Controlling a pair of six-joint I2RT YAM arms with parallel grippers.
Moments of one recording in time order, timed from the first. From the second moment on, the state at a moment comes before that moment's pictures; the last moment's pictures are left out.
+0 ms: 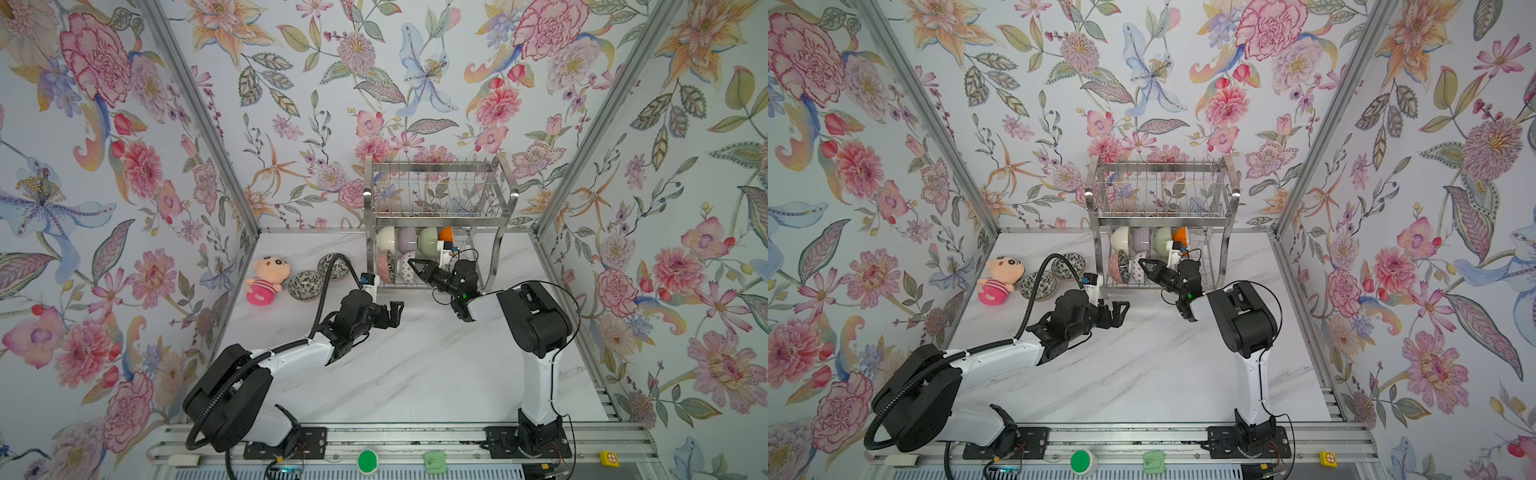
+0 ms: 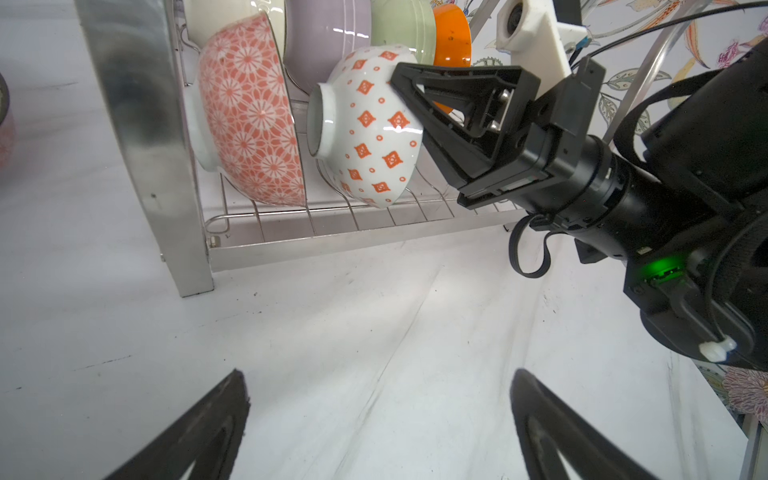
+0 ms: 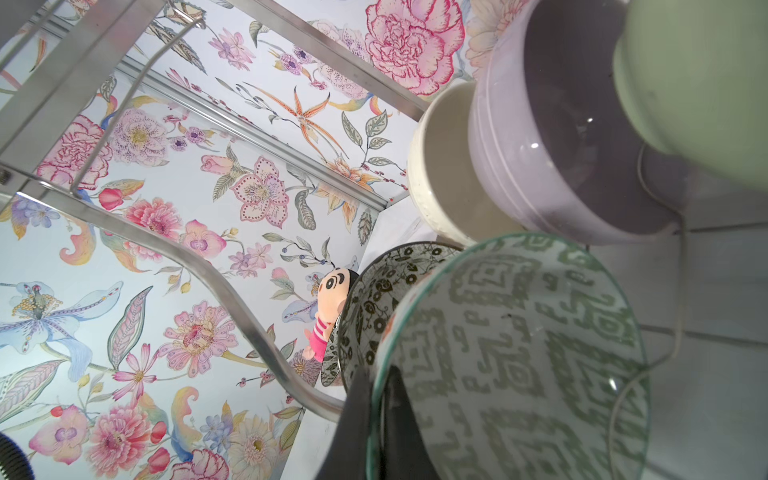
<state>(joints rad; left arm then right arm) -0.69 1.43 0.68 0.28 -0.01 -0.50 0.41 2.09 1.03 1.02 -0.50 1.00</state>
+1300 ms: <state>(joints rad) -0.69 1.43 0.68 0.28 -0.03 -0.50 0.46 1.97 1.05 0.76 -0.41 0.84</state>
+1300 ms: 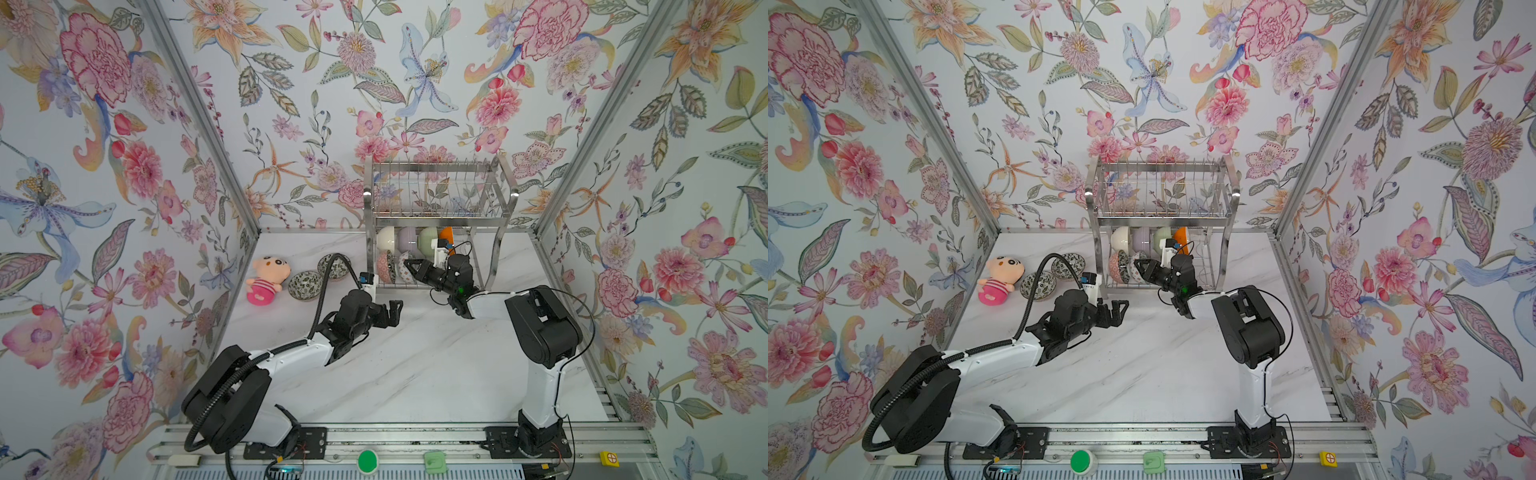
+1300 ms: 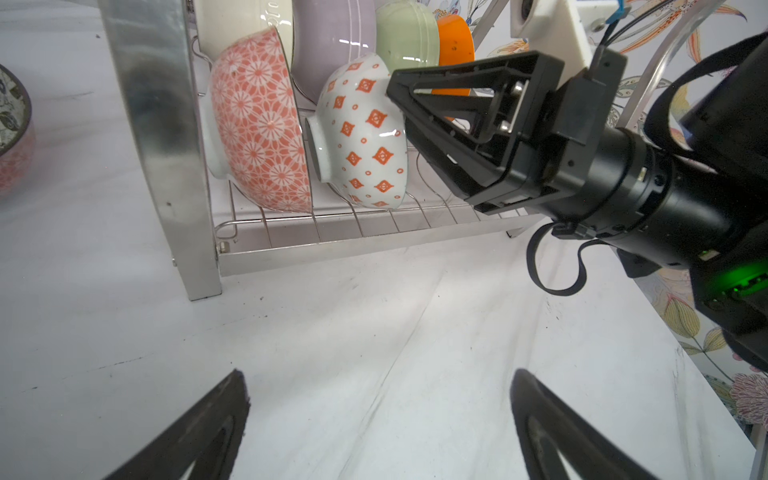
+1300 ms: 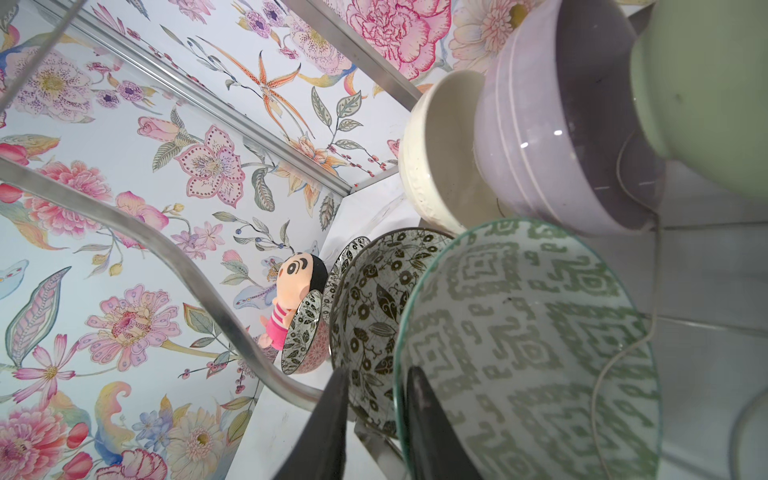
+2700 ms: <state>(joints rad) -0.21 1.11 0.63 0.02 -0.14 -0.42 0.68 1.59 1.01 0.28 -0.20 0.31</state>
